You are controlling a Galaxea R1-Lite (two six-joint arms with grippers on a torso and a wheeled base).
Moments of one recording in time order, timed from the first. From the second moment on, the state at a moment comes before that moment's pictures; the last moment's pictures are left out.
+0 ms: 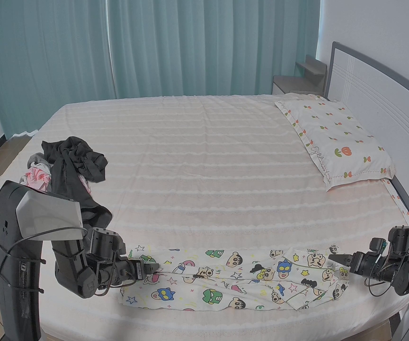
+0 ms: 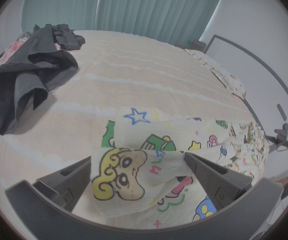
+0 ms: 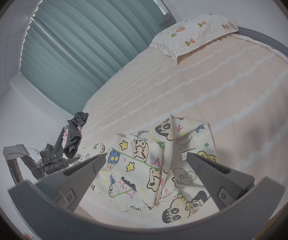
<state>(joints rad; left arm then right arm) -0.27 2.43 -0.54 -1.10 -0.09 -0.27 -0.17 2.25 -0.02 -1.55 0.51 0.35</state>
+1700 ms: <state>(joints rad) -0.19 2.25 -0.51 -0.95 -0.02 -0.24 -0.18 2.26 -0.02 -1.55 0.51 0.34</state>
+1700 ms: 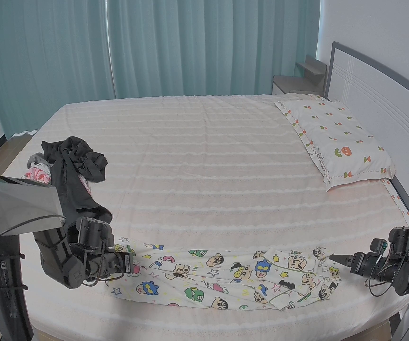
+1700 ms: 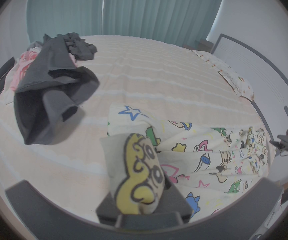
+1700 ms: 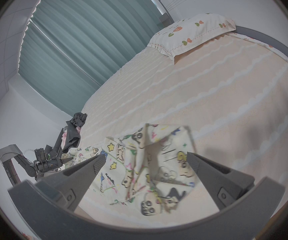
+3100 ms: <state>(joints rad) 0.41 1.73 -0.68 -0.33 -0.27 -0.18 -0.19 2.29 -0.02 -1.55 0.51 0.34</state>
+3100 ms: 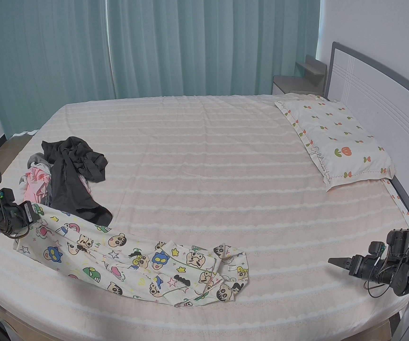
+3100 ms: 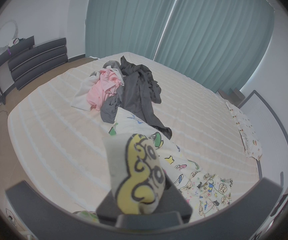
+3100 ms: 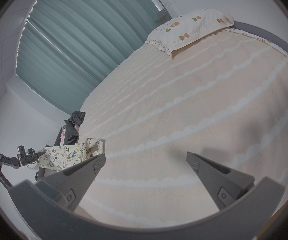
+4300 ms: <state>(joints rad) -0.58 2.01 -0.96 -0.35 0.27 -0.67 -0.19 2.30 -0.02 -1.55 0.51 0.33</state>
